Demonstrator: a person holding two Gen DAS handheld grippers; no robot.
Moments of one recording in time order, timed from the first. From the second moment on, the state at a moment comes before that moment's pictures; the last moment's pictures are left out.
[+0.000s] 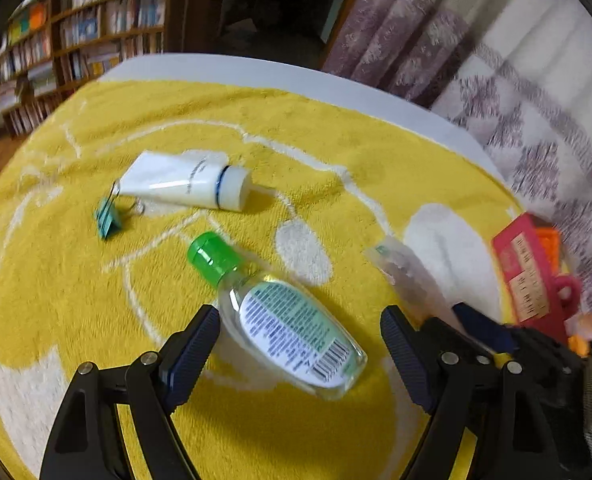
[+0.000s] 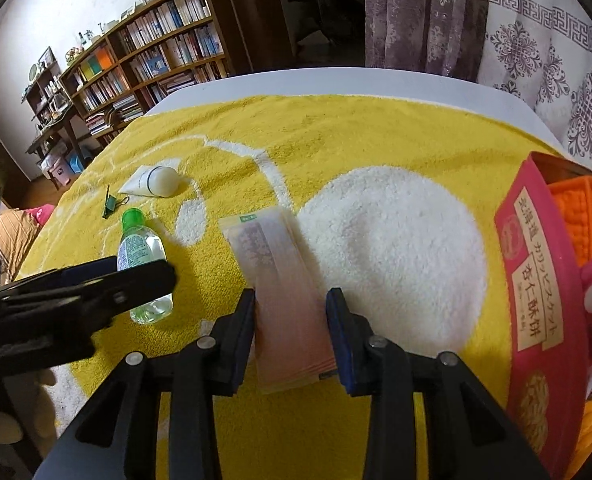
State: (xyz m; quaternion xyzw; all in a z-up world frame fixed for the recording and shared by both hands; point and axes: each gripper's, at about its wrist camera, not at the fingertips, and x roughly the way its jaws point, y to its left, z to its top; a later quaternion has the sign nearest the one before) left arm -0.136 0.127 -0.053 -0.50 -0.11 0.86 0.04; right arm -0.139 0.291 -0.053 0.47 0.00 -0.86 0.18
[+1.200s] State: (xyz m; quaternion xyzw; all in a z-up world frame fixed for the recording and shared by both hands) left arm -0.116 0.092 -0.047 -0.45 -0.08 0.89 0.05; right arm -0.129 0.284 -0.048 0.45 0.01 -0.87 0.19
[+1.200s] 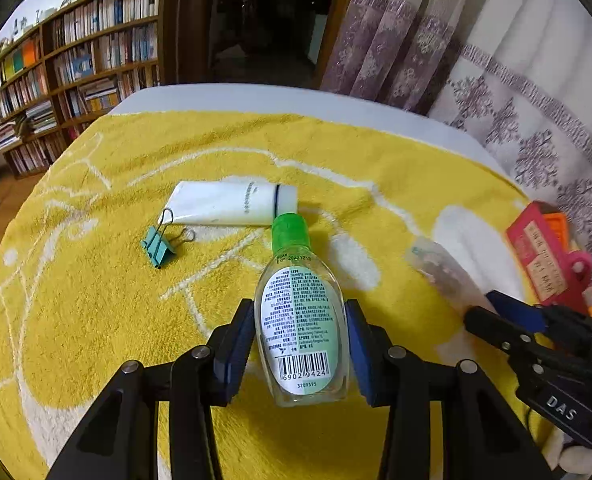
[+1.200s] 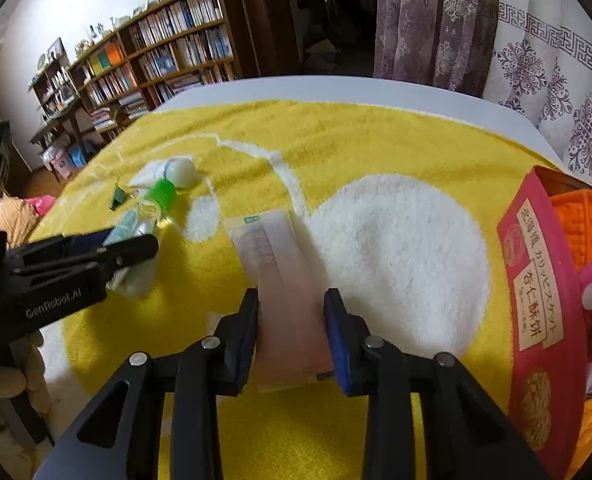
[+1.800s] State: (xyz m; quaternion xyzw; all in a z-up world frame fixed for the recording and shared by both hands) left arm -0.100 0.098 -0.026 -0.41 -0.10 0.90 0.09; right arm -0.121 0.307 -0.017 0.40 -0.07 -0.89 0.21
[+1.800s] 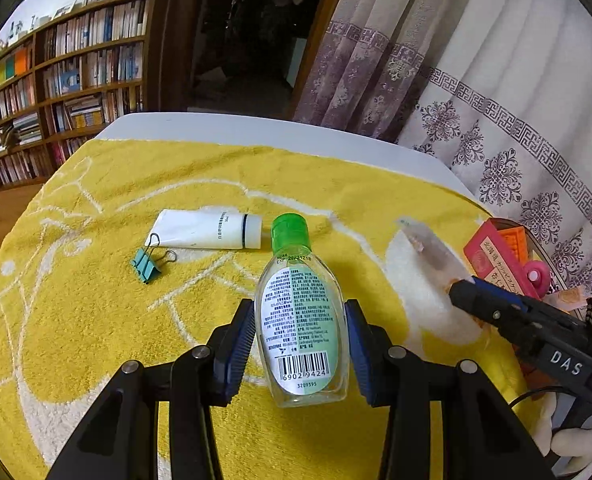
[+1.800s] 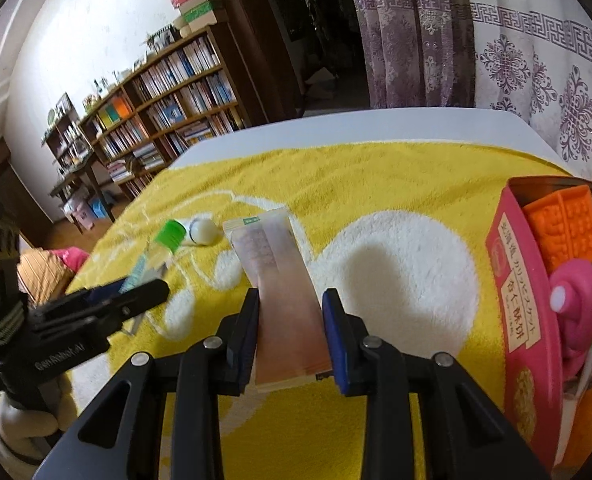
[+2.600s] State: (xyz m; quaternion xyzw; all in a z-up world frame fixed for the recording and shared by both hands) left arm -0.073 0.171 0.021 -0.39 -0.08 0.90 0.18; right arm -0.010 0.454 0.054 0.26 -0.17 -0.95 0.04
